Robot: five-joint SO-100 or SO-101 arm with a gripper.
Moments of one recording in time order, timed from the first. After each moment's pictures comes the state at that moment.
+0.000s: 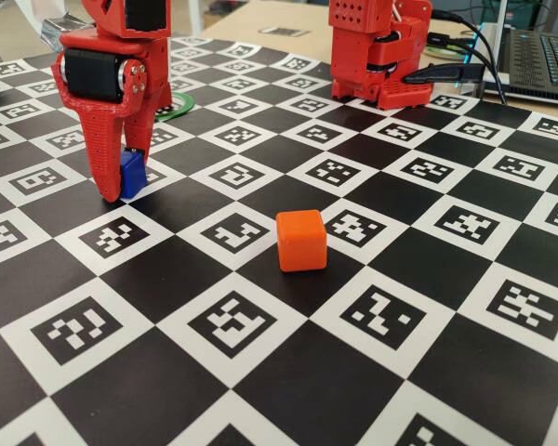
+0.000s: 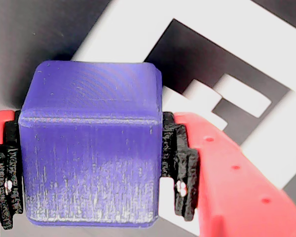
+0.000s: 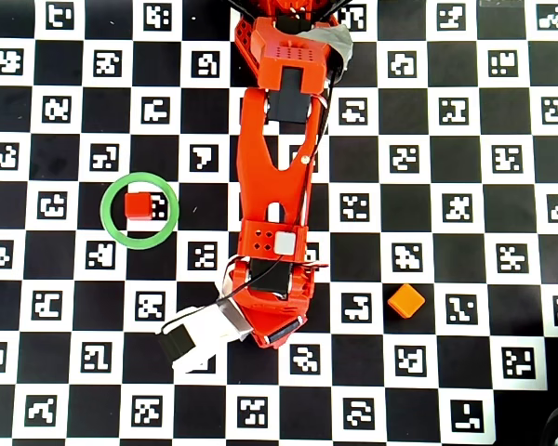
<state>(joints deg) 7.3 50.8 62.9 69.3 -36.7</state>
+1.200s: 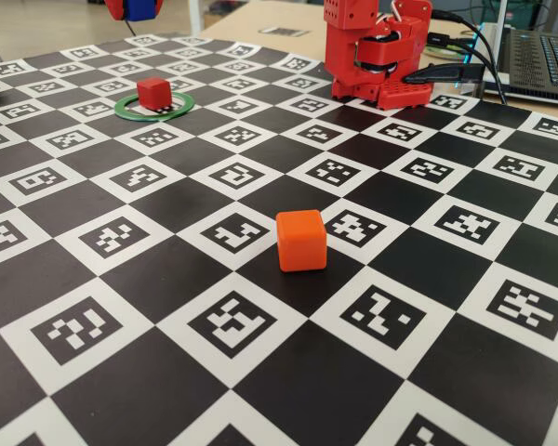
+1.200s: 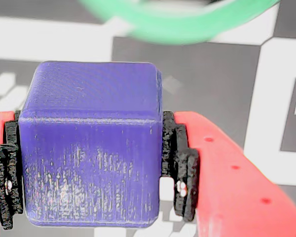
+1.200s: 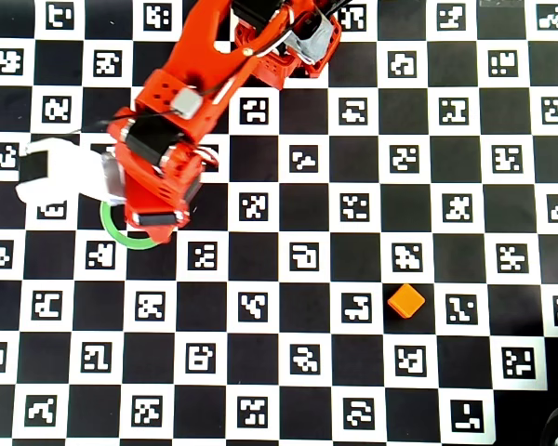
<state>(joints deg) 39.2 85.5 80.2 86.2 -41.0</state>
